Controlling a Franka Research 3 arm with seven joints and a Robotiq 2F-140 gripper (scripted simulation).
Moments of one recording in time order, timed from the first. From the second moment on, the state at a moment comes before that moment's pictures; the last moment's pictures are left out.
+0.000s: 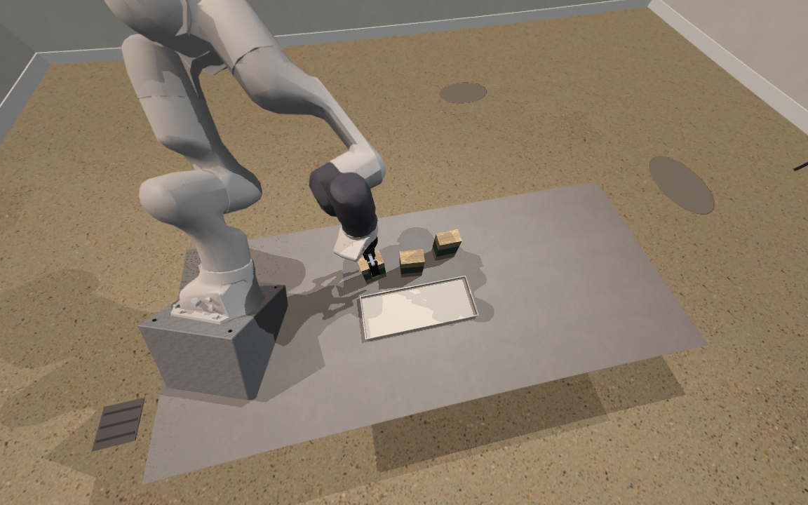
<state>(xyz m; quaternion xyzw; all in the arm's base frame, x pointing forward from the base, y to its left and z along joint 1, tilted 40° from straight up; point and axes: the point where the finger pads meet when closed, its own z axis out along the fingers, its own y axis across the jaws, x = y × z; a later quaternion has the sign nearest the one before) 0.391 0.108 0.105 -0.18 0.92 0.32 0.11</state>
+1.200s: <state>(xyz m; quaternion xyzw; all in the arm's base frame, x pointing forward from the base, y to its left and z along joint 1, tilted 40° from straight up) 0.394 0.050 0.165 -0.18 0.92 0.31 0.13</state>
